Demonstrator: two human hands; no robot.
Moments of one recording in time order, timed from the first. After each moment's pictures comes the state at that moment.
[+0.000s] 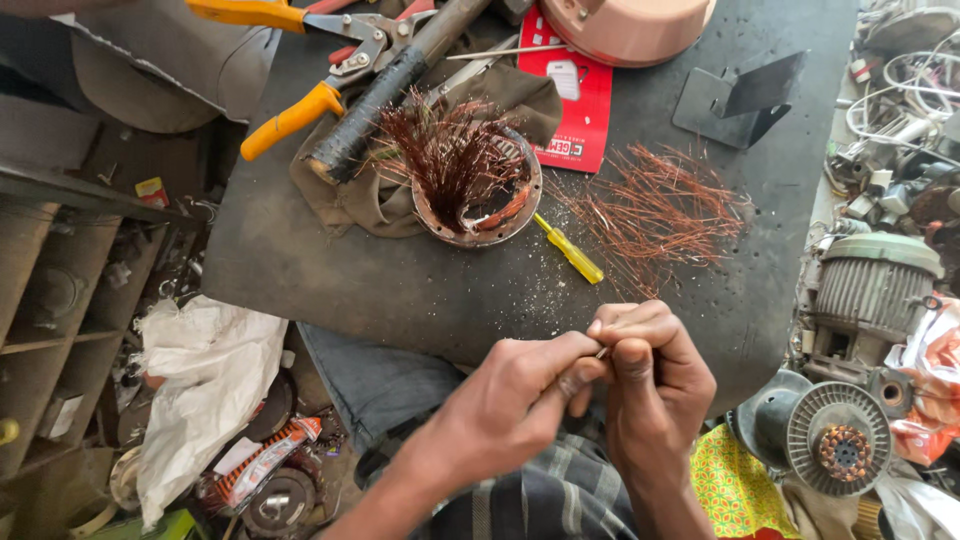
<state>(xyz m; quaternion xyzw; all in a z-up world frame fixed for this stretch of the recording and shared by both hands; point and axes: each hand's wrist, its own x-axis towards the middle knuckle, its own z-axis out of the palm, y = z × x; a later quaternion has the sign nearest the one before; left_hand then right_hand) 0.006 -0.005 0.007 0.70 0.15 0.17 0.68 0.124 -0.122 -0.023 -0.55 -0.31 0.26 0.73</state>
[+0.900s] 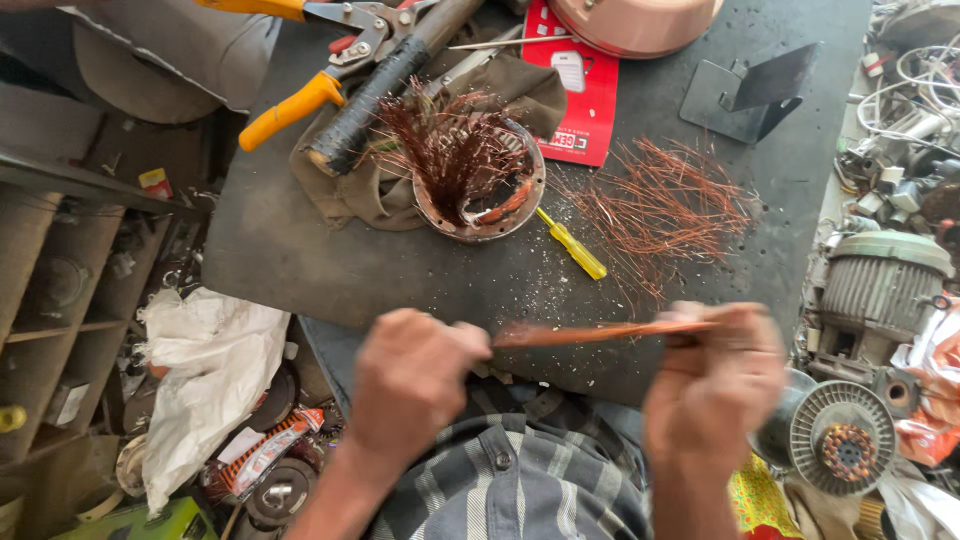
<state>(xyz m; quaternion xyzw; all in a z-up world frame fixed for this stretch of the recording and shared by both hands) -0.059 0.012 -0.046 0.90 0.22 0.31 0.22 0.163 -0.137 -0.036 -0.54 -0.12 0.19 0.81</state>
